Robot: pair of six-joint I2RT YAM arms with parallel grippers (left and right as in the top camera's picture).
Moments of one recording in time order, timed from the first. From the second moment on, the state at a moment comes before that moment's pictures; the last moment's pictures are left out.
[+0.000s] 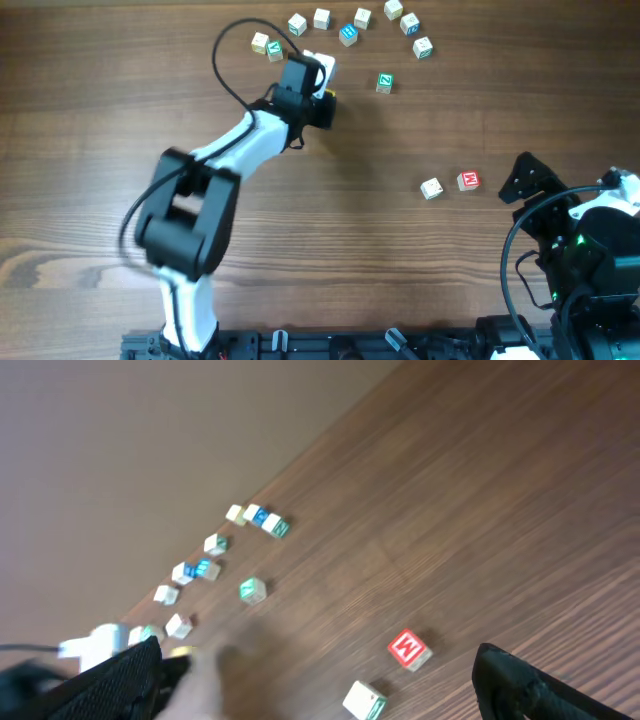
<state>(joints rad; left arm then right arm) -0.42 2.04 1.35 -0.15 0.09 -0.10 0.06 0.58 0.93 -0.83 0.21 0.72</state>
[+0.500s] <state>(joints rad) -0.80 1.70 1.36 -0.26 0.12 -0.19 0.06 0.58 1.34 -1.26 0.26 0.71</state>
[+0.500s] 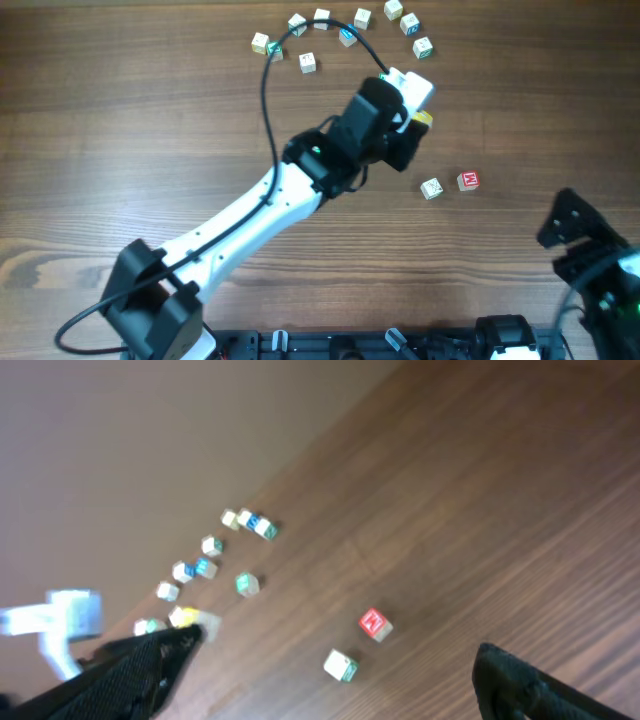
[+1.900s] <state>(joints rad) -0.98 2.14 1.36 0.21 0.24 0.03 0.06 0.57 1.44 -1.40 0.34 0.70</state>
